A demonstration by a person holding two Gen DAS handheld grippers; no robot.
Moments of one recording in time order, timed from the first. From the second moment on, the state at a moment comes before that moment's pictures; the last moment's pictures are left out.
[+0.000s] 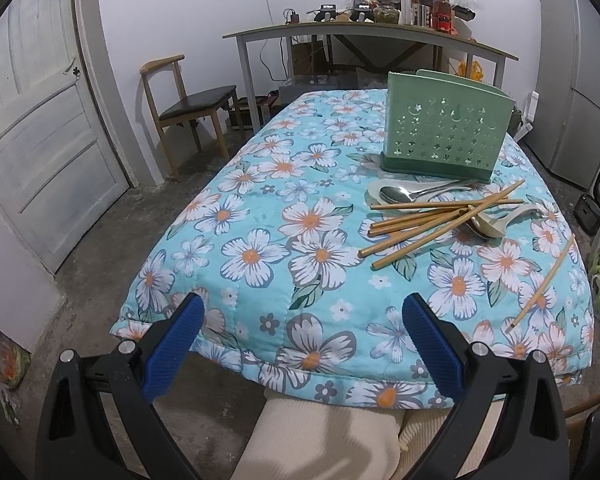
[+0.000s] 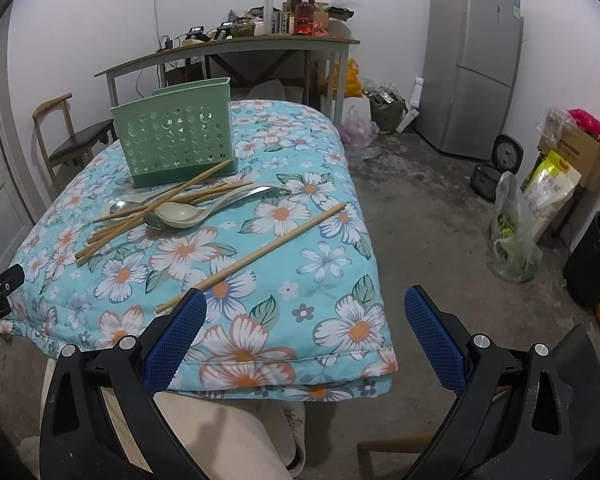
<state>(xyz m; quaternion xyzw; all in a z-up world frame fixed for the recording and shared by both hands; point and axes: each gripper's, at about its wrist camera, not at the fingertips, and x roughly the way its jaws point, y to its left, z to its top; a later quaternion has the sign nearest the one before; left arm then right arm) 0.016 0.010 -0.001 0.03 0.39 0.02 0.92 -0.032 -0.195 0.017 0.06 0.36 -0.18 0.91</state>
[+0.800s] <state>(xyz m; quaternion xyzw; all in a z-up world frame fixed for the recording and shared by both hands) 0.082 0.007 -0.028 0.04 0.41 0.01 0.91 0.032 -0.185 0.003 0.04 0.34 -0.14 0.93</state>
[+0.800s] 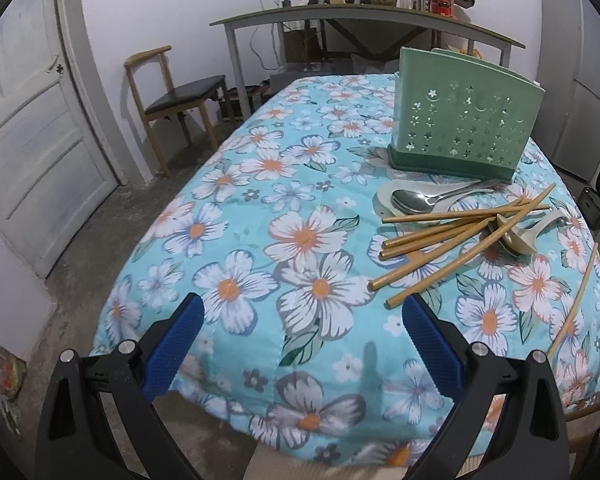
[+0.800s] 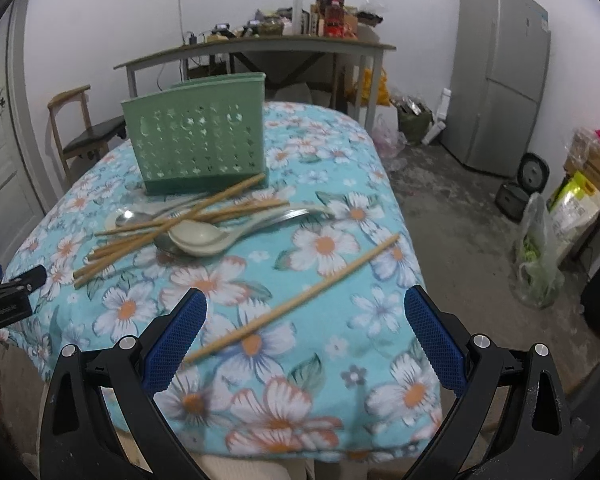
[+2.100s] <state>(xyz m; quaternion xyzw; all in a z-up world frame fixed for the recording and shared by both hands) 0.153 0.027 -0.023 -0.08 0.34 -0.19 0.92 0.090 -0.167 -0.004 0.08 0.31 0.00 0.95</state>
